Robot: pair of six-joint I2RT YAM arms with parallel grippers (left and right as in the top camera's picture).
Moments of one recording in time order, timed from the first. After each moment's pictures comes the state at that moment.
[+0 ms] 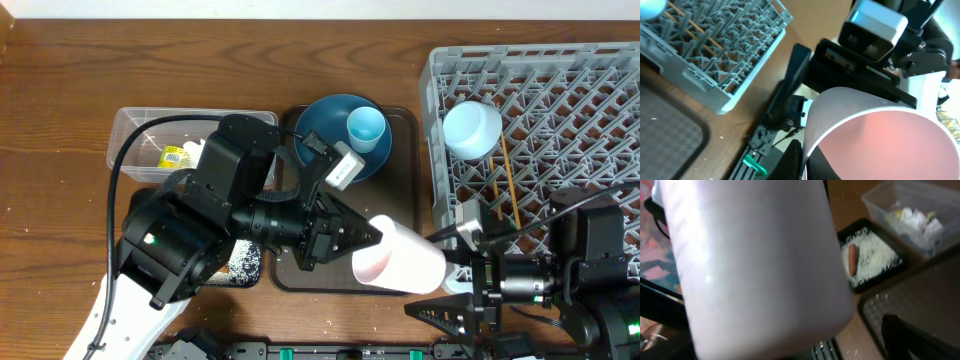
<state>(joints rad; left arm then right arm) -0.60 1.14 1.41 -0.95 0.95 -0.33 0.18 0.80 1.10 -1.17 -1.22 -0.26</state>
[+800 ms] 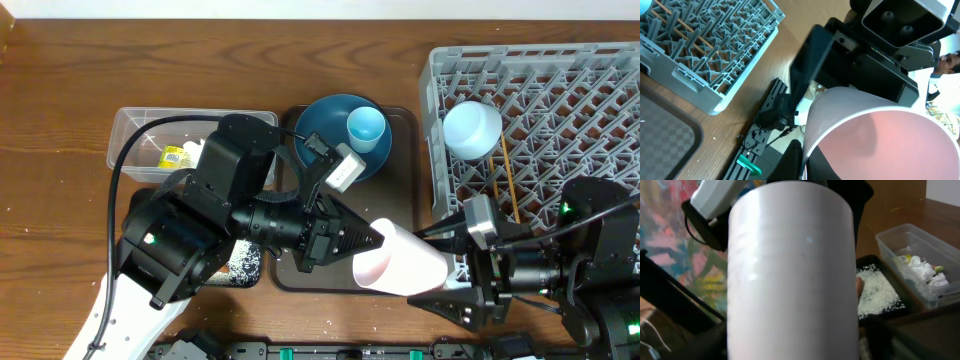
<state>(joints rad) -0.60 1.14 1.41 -0.94 0.98 -0.33 0.18 0.80 1.10 -0.96 -1.34 -0.25</state>
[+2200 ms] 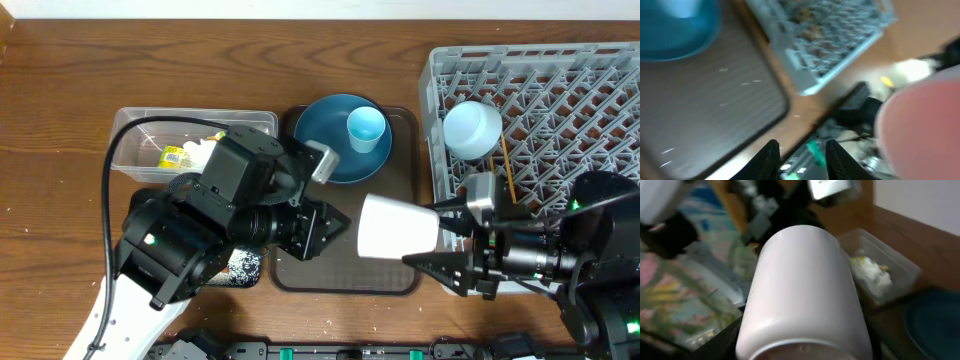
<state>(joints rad) -0.60 1.14 1.41 -1.15 0.46 -0.33 0.18 0.81 1.09 -0.83 -1.11 -0.13</state>
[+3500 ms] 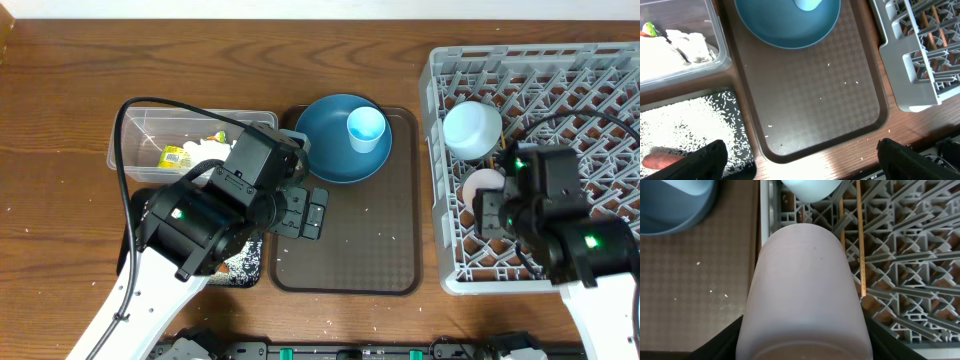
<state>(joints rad) -0.60 1.22 1.41 -1.24 0.04 -0.33 0.18 1.06 1.09 -1.12 0.09 0.18</state>
